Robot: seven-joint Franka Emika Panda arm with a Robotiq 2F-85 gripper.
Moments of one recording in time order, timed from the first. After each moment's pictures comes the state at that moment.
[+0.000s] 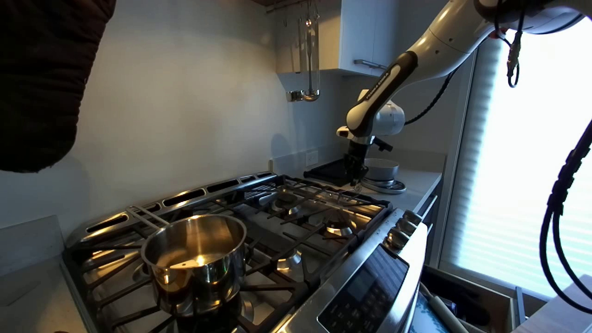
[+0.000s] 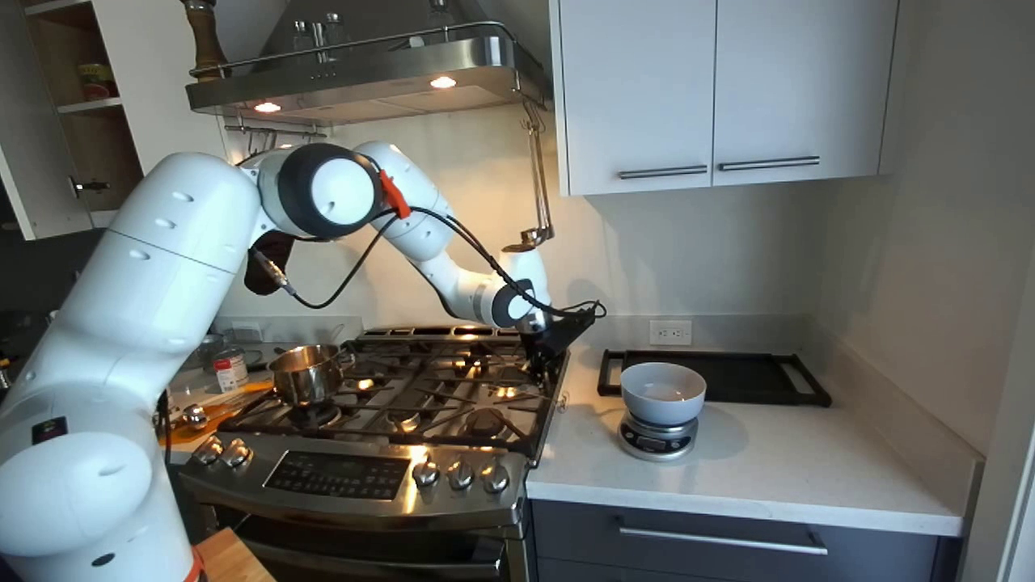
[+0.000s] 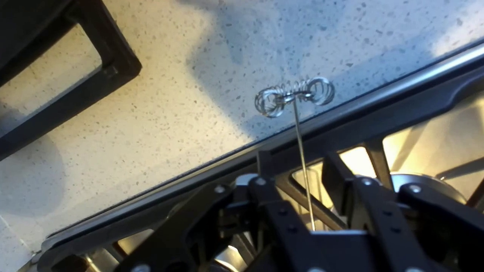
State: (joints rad) arm -0.10 0.60 0.08 -1.80 -0.02 2.64 -1.54
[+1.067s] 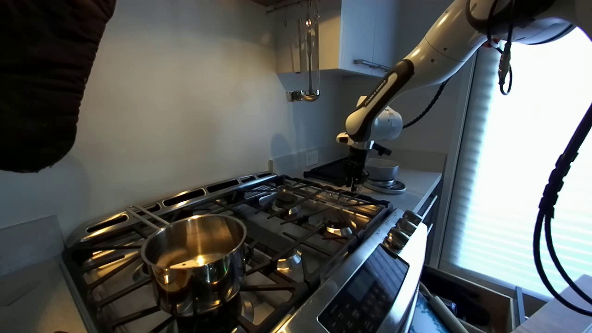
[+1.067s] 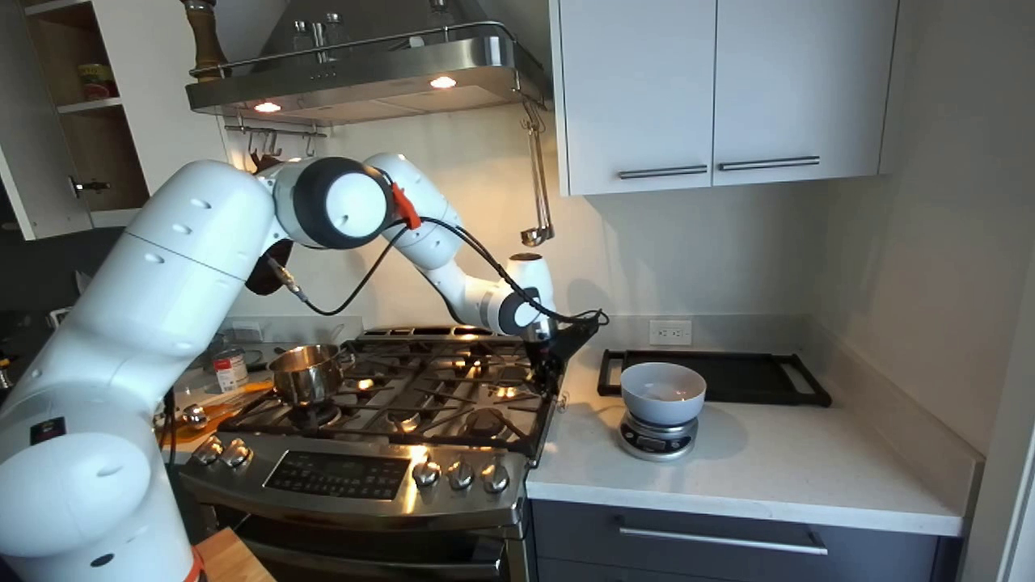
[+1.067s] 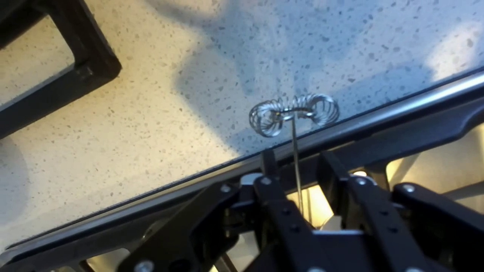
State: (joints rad) arm -0.11 0.66 0.09 -1.75 -0.03 2.60 -1.61
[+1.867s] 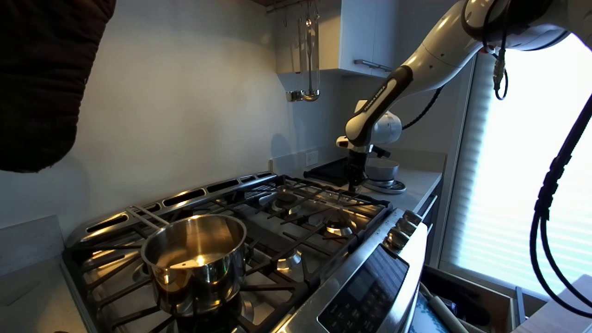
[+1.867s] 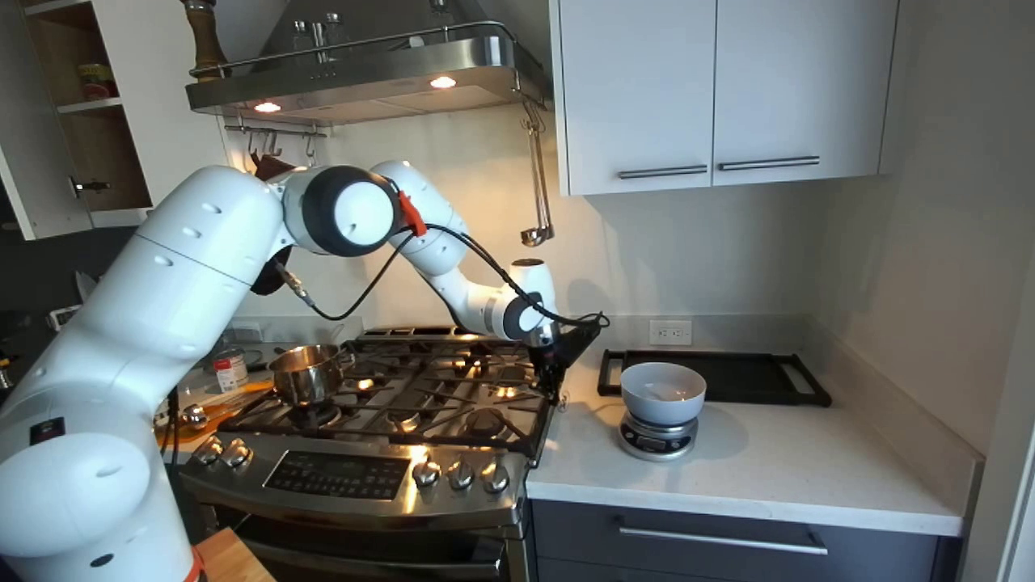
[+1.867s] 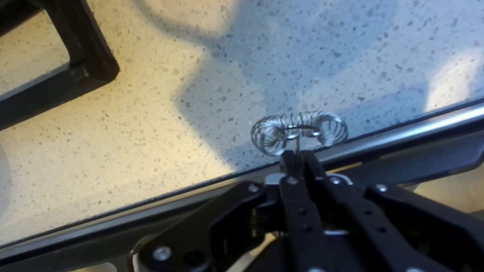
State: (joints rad) arm -0.12 0.69 0.08 -1.72 -0.07 2.60 -1.64
